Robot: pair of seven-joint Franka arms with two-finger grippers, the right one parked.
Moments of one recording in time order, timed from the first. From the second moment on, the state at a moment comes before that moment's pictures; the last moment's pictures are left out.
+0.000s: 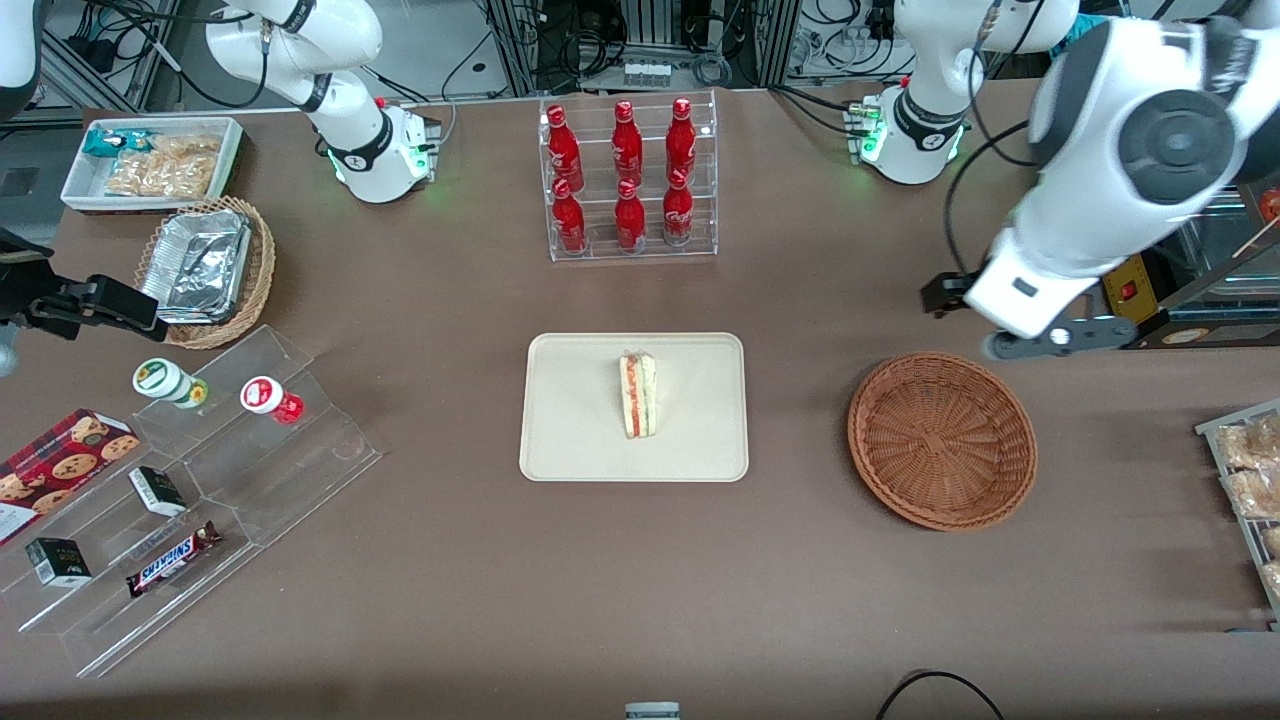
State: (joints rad) arm -0.16 0.06 -0.08 -1.66 0.07 1.54 -0.31
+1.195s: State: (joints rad) arm -0.06 0.01 0.00 -1.65 0.03 1.53 -0.12
